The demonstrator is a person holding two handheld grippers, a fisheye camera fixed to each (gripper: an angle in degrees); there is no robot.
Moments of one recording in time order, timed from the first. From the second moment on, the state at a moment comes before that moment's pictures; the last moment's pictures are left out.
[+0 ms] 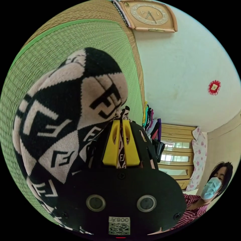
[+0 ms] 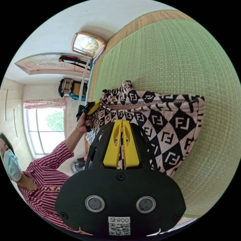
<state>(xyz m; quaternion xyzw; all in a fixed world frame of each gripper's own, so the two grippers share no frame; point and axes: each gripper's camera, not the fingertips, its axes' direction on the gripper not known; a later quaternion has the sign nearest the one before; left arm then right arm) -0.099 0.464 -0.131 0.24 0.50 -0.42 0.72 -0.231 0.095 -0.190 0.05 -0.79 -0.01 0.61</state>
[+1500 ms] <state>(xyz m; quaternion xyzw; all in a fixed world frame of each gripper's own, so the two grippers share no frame) -0.065 0.606 0.027 0.24 0.36 -0.41 0.80 -0.194 0.300 -0.170 0.02 -0.78 0.07 0.62</state>
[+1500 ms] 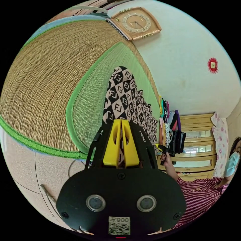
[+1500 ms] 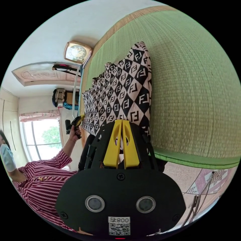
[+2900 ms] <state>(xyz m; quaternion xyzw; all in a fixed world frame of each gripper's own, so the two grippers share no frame) 0.034 0.545 0.251 0.23 0.37 -0.32 0.84 -0.139 0.444 -0.151 0.07 -0.74 0.18 0.64</state>
